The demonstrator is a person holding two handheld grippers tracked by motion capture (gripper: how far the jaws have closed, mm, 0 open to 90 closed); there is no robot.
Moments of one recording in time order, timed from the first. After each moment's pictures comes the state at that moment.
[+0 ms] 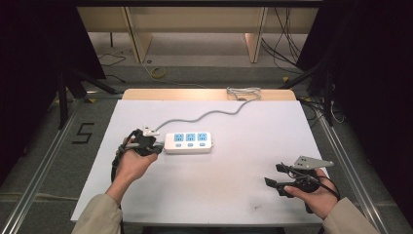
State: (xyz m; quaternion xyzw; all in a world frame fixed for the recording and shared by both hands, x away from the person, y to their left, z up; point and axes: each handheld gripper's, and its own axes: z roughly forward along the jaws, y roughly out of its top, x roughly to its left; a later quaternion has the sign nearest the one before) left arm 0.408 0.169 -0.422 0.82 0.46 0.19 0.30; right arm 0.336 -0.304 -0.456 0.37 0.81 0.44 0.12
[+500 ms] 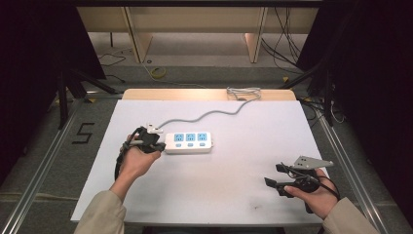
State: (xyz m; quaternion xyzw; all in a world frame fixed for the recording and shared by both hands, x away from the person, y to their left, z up) left arm 0.417 0.160 -0.421 0.82 0.45 0.19 0.30; right arm 0.336 -0.304 -0.456 0.37 0.81 0.44 0.12
